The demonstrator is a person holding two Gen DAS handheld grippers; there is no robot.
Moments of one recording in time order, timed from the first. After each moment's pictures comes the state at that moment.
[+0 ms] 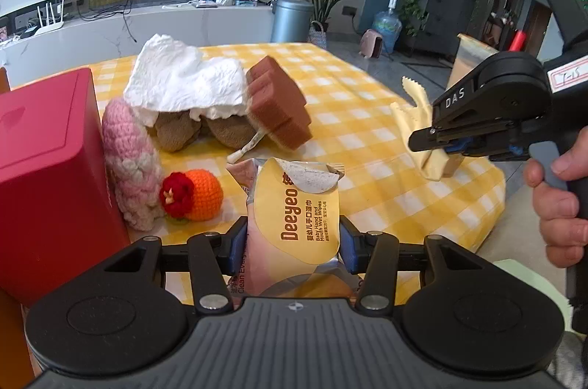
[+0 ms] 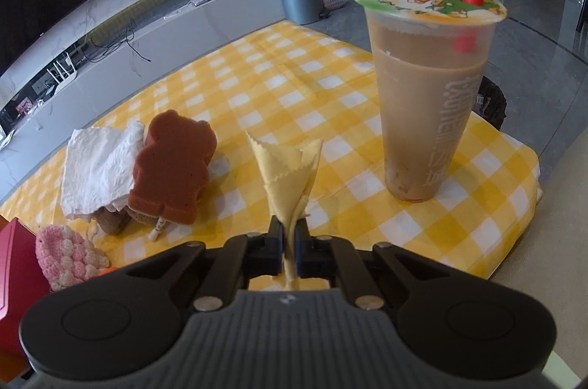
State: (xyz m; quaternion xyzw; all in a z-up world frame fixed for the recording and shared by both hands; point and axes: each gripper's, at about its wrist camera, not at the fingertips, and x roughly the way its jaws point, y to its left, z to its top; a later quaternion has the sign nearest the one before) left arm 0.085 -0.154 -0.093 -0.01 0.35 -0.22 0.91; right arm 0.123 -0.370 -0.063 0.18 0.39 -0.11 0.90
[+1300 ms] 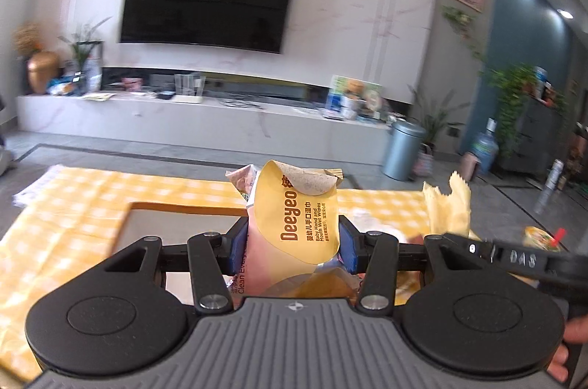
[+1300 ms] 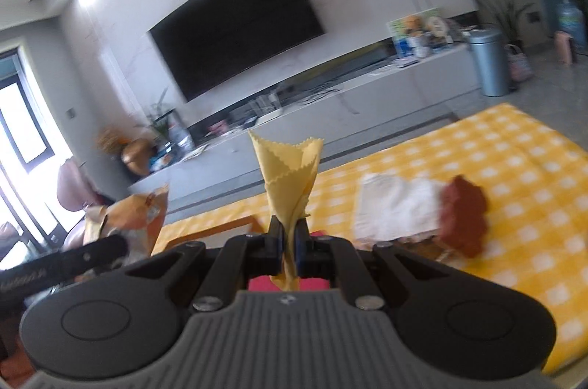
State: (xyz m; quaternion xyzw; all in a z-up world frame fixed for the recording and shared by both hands) left arm 0.013 0.023 0.070 -0.08 0.22 -0.02 0.97; right arm 0.058 -0.218 0.052 0.19 0.24 0.19 0.93
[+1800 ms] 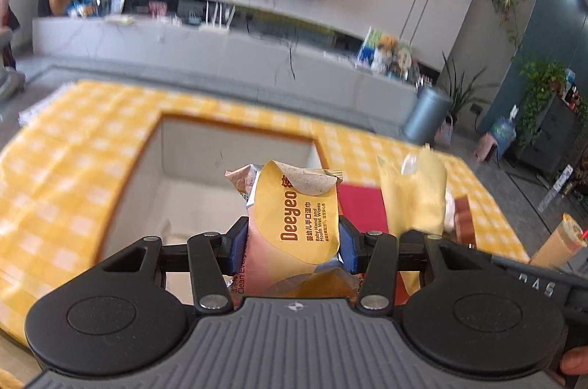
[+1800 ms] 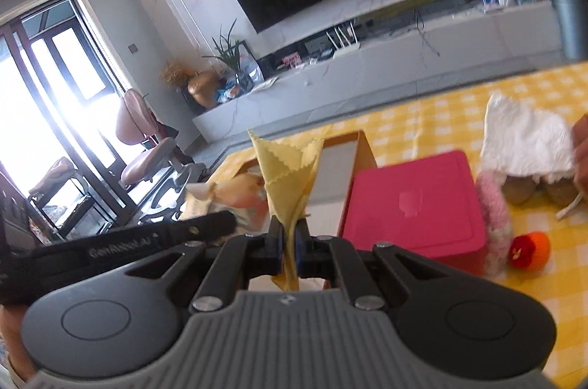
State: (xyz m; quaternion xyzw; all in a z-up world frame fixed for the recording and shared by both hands) left arm 0.045 0.085 -0.003 -0.14 0.31 -0.02 0.94; right arm 0.091 -0.129 -0.001 0.18 0.31 0.31 0.88
